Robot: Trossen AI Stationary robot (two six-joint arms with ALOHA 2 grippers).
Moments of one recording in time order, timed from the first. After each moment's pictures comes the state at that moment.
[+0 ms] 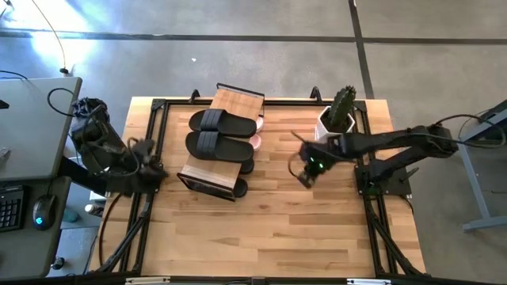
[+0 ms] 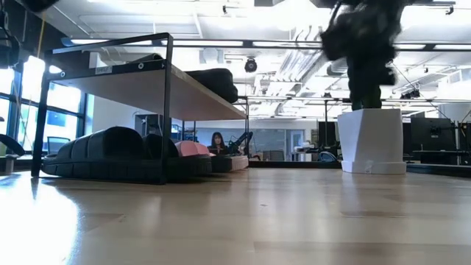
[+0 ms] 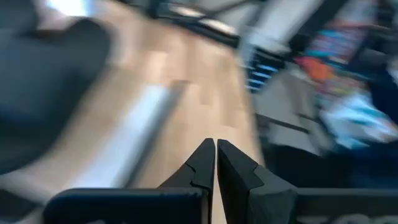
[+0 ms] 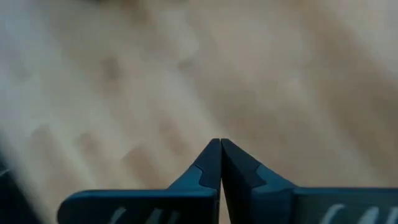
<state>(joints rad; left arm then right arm) -0.81 0.51 0.93 -1.01 -0.64 -0.83 0.00 1.29 0.96 -0.85 -0.05 0.70</state>
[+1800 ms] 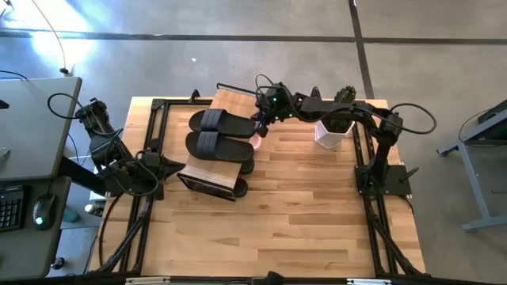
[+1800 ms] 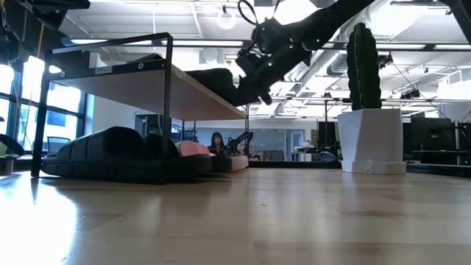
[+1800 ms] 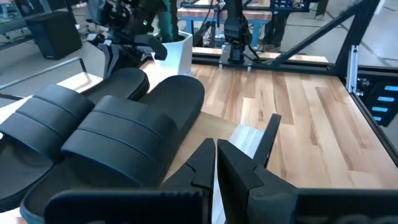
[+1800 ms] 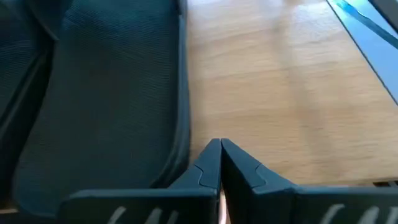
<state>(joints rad) -0.81 0.55 0.65 -0.73 -1.08 -0.56 -0.46 1.84 1.35 -0.15 -0.20 0.02</state>
